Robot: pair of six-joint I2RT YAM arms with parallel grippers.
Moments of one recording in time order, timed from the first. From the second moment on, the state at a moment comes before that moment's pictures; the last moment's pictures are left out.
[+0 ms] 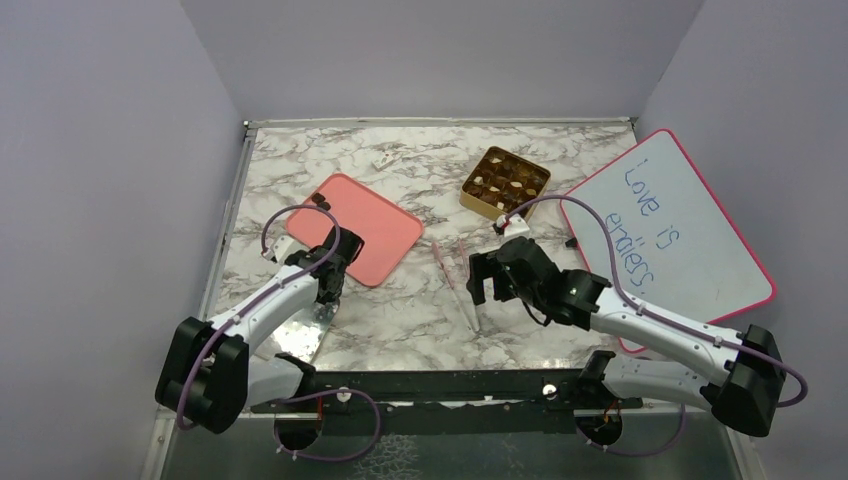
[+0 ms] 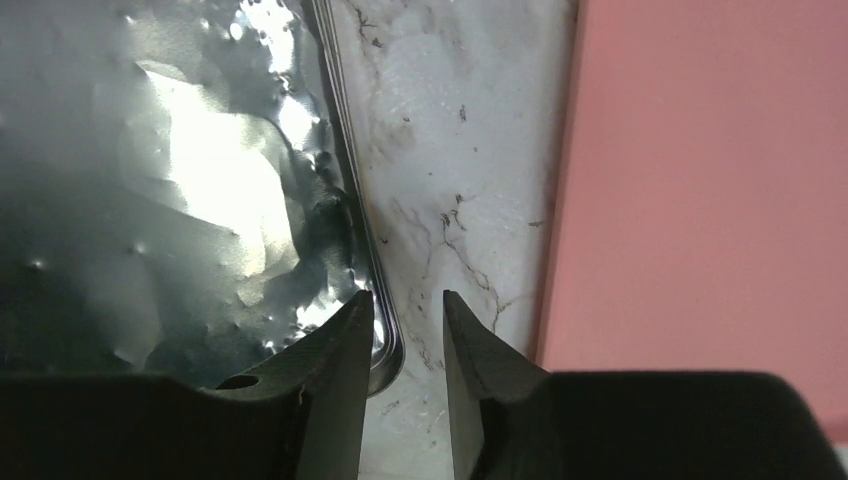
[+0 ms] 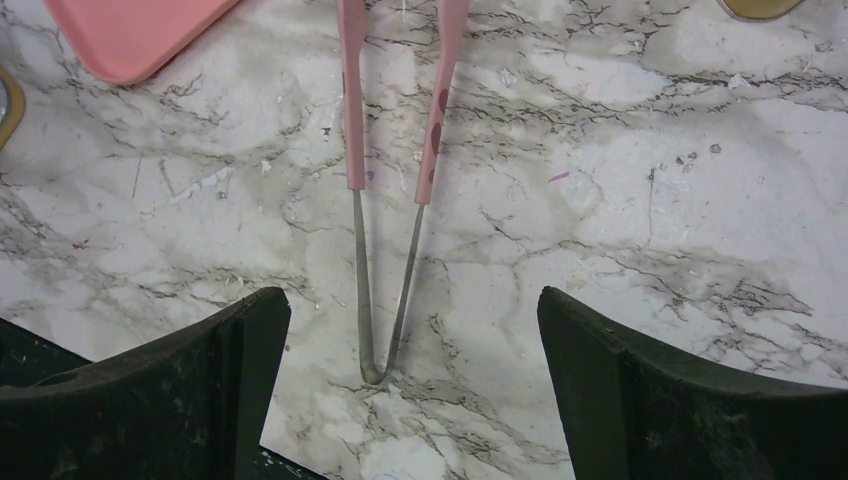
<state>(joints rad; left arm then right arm) -0.44 1.20 0.65 -0.72 -0.59 -1.39 0.92 1.05 0.74 -0.41 0.32 0.48</state>
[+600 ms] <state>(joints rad) -0.40 1.29 0.63 -0.67 -0.59 -1.45 0.92 1.09 0.73 -0.41 0.33 0.46</state>
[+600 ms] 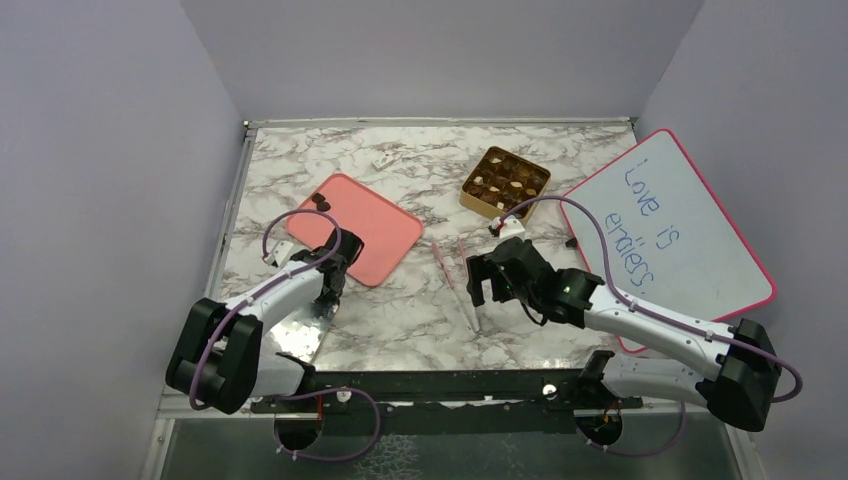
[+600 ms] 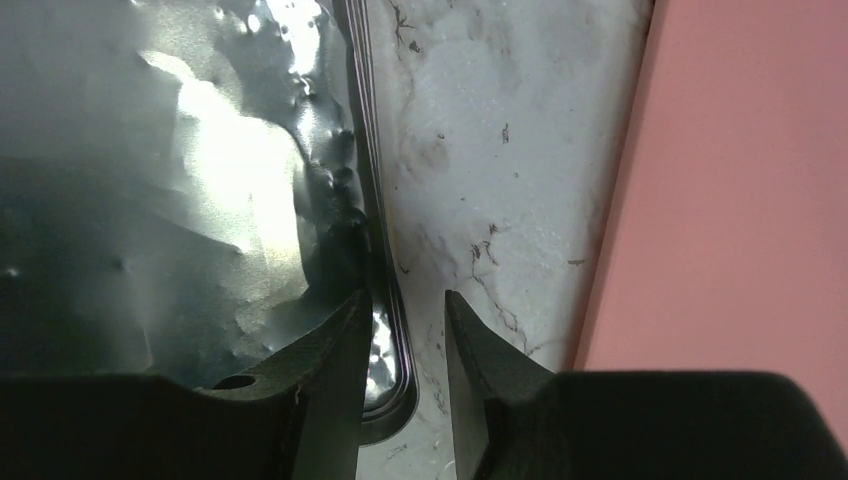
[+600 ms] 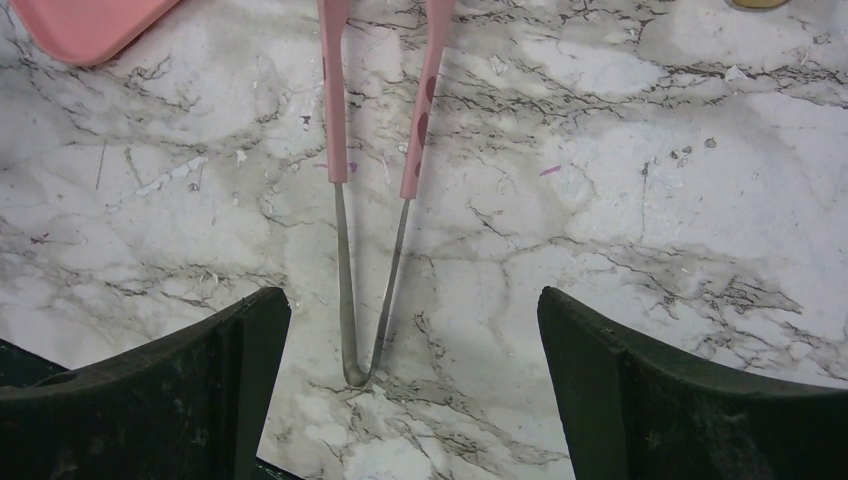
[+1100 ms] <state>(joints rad) -0.39 1.38 0.66 -0.68 -0.59 -1.51 0.92 1.08 0.73 -0.41 0.32 0.42</state>
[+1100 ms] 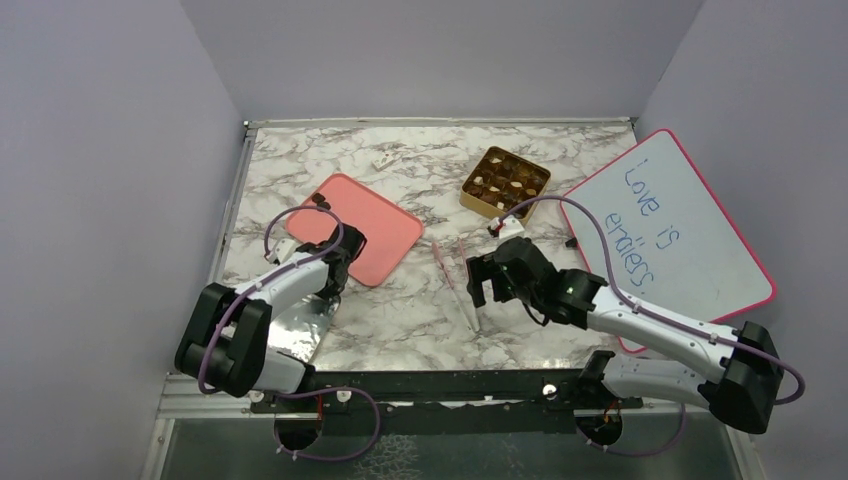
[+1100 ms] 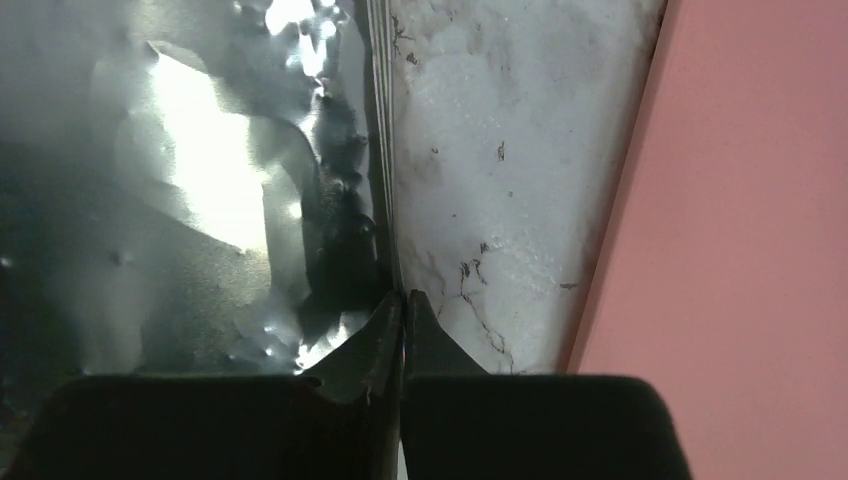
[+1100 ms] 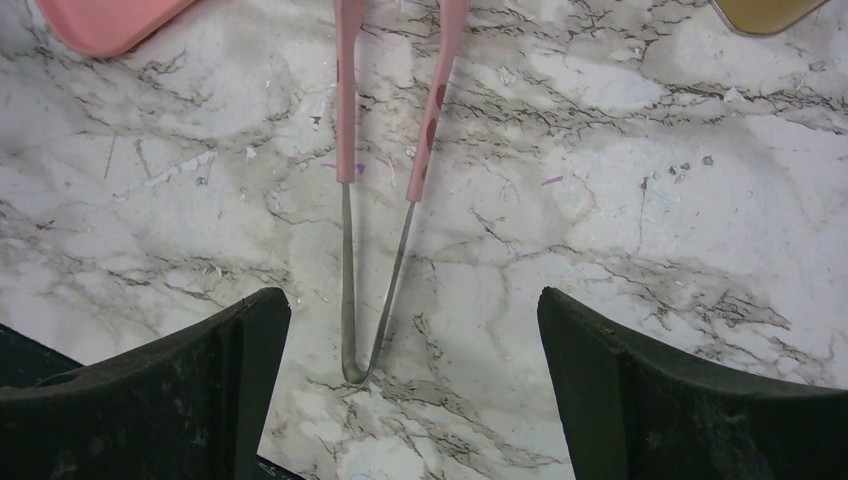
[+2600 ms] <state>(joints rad) -0.39 0.56 0.78 -0.32 -0.04 -0.72 0.92 0.82 0.74 -0.11 -0.12 0.01</state>
